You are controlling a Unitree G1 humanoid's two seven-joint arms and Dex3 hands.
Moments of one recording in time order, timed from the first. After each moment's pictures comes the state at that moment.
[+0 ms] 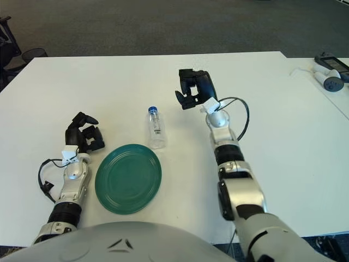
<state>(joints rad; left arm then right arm) -0.01 -0.02 0.13 0.44 0.06 -0.47 0.26 -0.64 -0.24 0.03 0.79 -0.20 -0.87 0.13</state>
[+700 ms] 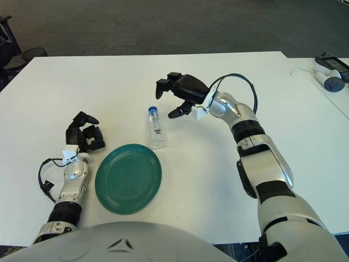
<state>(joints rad) -0.01 -0.02 0.12 0.44 0.06 -0.46 0.26 -0.81 -0.48 0.40 0.83 -0.88 -1.02 -0.11</state>
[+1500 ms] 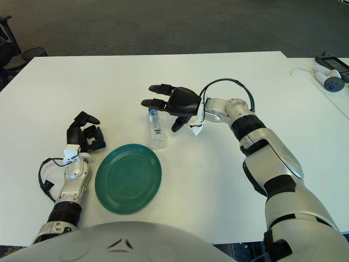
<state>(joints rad) -0.01 -0.02 0.12 0.44 0.08 -0.44 0.27 -0.88 -0.52 0.69 0.80 -1.19 -0.95 -0.43</state>
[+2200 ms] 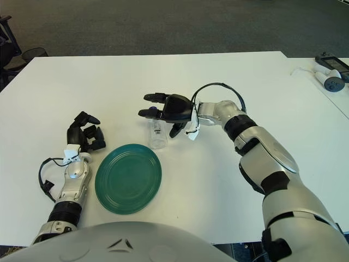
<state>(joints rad) -0.02 -0.02 0.12 0.44 0.09 -0.44 0.27 -0.91 -0.49 0.83 0.81 -1.24 -0.90 -0.47</state>
